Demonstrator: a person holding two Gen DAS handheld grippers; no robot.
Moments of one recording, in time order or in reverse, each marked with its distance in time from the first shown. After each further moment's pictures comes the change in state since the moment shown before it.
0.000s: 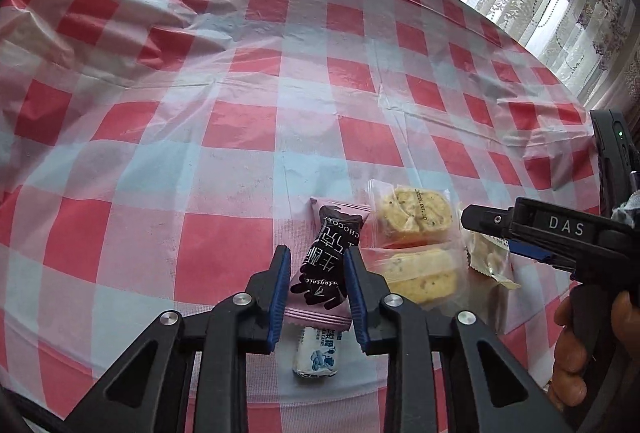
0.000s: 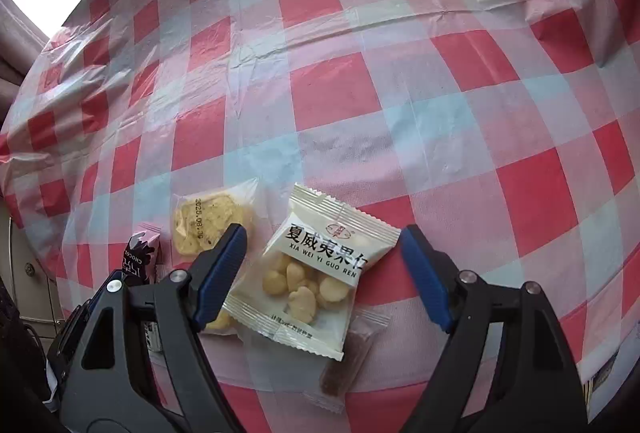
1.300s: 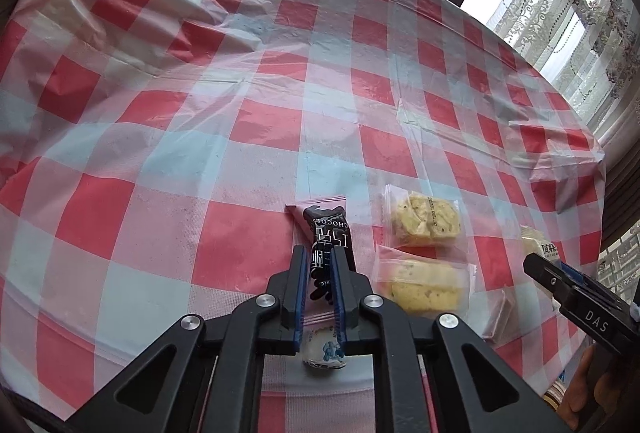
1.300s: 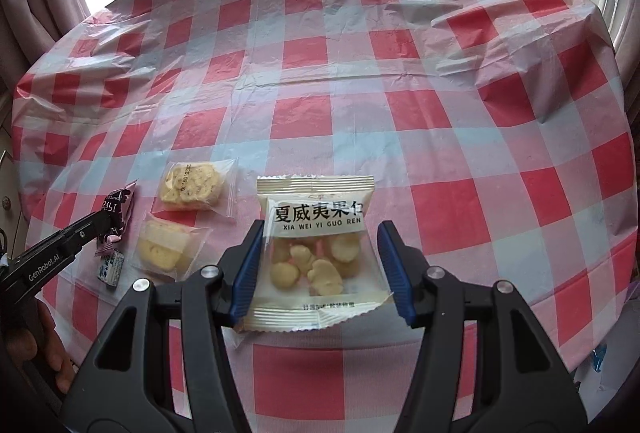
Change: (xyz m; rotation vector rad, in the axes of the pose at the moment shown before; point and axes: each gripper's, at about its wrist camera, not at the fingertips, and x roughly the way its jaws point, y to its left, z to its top) left arm -0.009 0.008 -0.007 -0.094 -0.032 0.035; right arm -0.056 -0.033 -0.044 -0.171 -0.237 -0.053
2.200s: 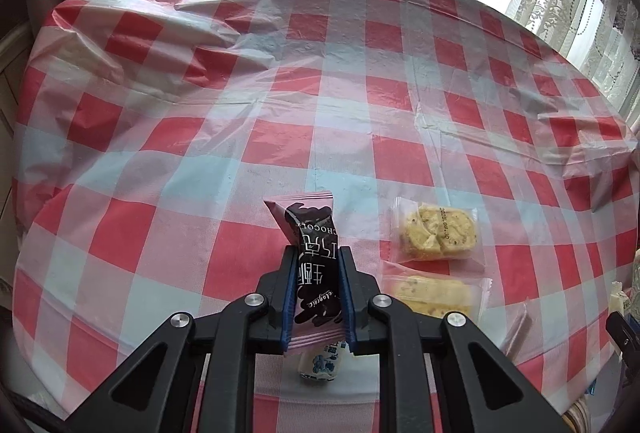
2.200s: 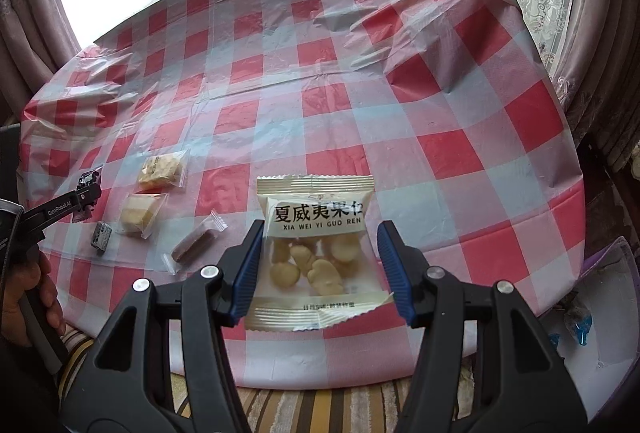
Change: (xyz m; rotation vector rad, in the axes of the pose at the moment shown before) left arm -0.010 -0.031 0.007 0.047 -0.038 0.181; right arm -0.059 -0.079 -0.042 0.092 -0.065 -0.019
